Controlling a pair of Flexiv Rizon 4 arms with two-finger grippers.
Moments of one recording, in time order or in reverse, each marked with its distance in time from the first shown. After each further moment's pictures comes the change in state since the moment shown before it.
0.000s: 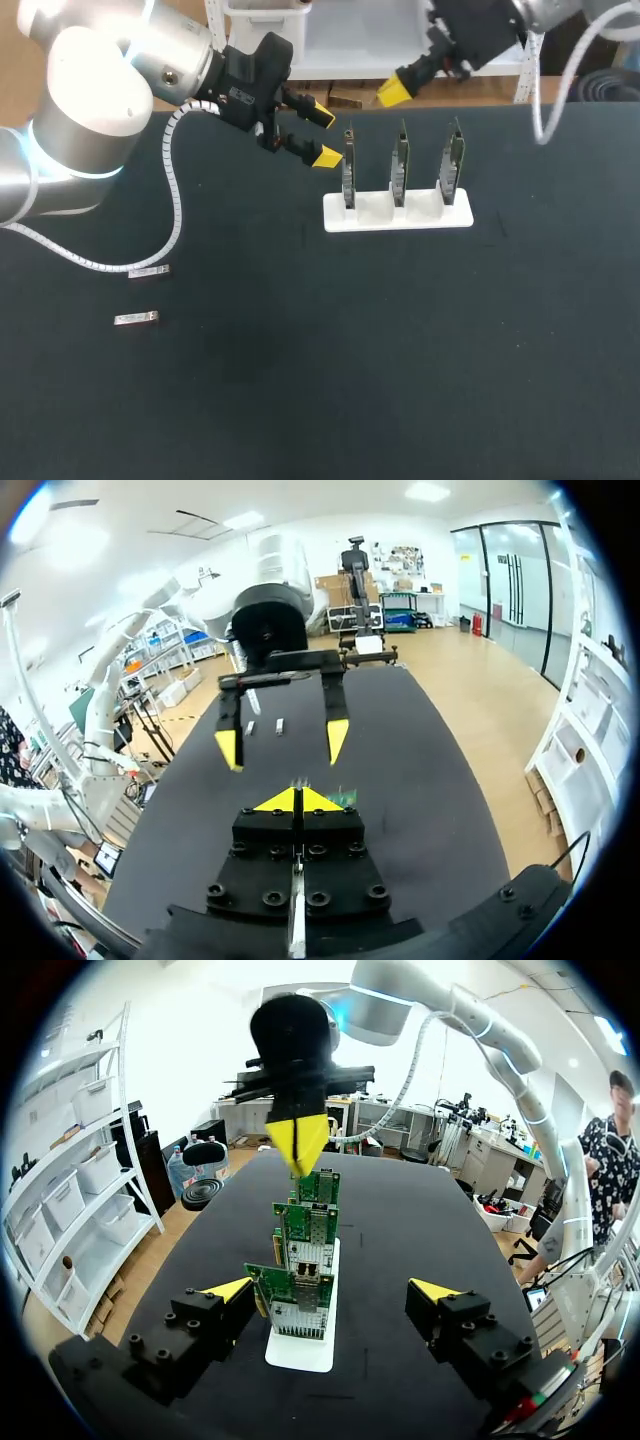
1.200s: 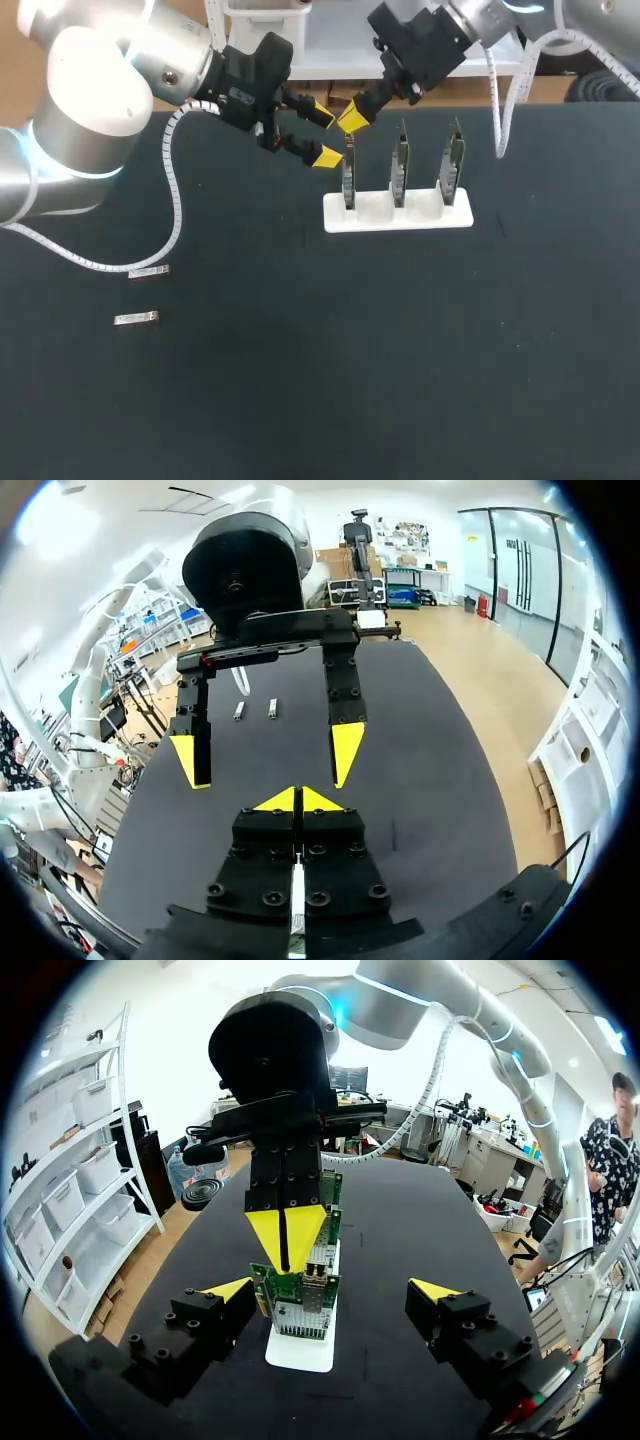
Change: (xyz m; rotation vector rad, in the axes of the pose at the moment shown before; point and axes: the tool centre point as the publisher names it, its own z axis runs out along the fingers) left arm 0.000 0.000 0.000 0.000 0.000 0.000; right arm -0.007 -0.010 0.072 0.005 0.122 -0.007
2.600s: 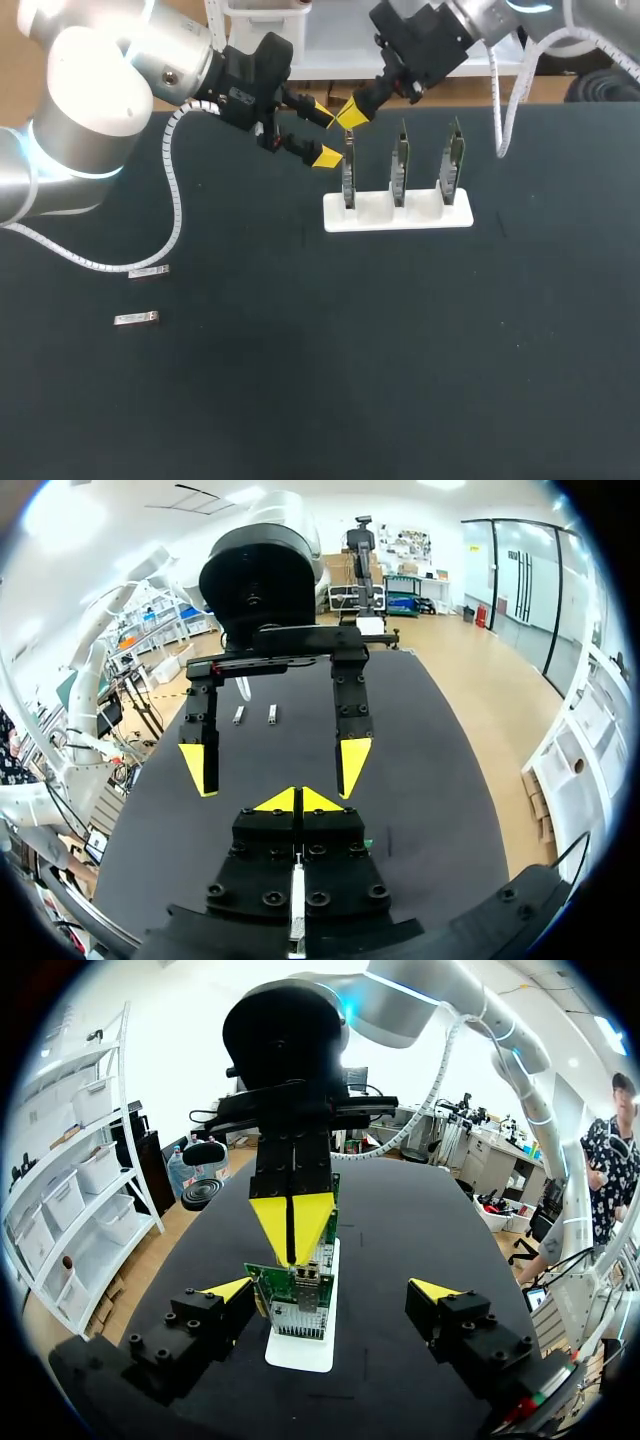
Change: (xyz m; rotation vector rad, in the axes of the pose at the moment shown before) left arm 0.000 0.000 0.000 0.000 0.000 0.000; right arm -0.008 0.003 -0.004 0.027 -0.017 -0.035
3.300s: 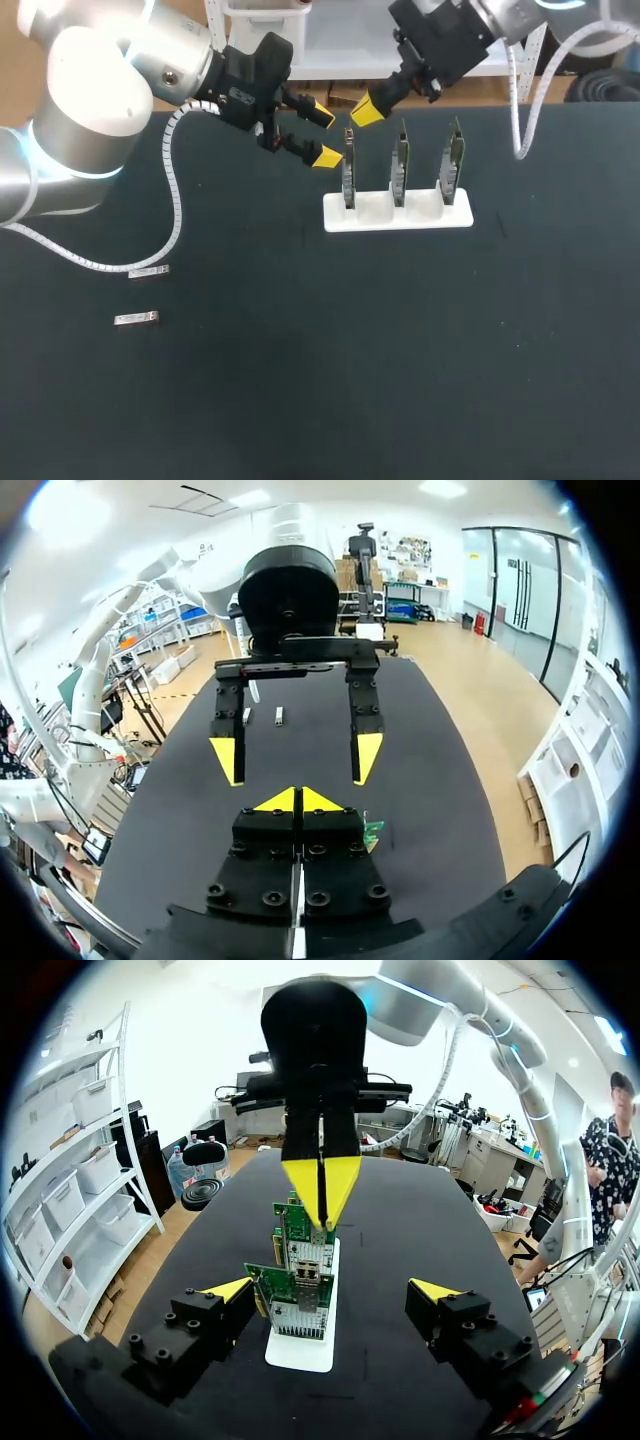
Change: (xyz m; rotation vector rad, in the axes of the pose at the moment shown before) left arm 0.000 0.000 0.000 0.000 0.000 0.000; right arm 0.002 0.016 -0.018 0.009 -0.020 -0.018
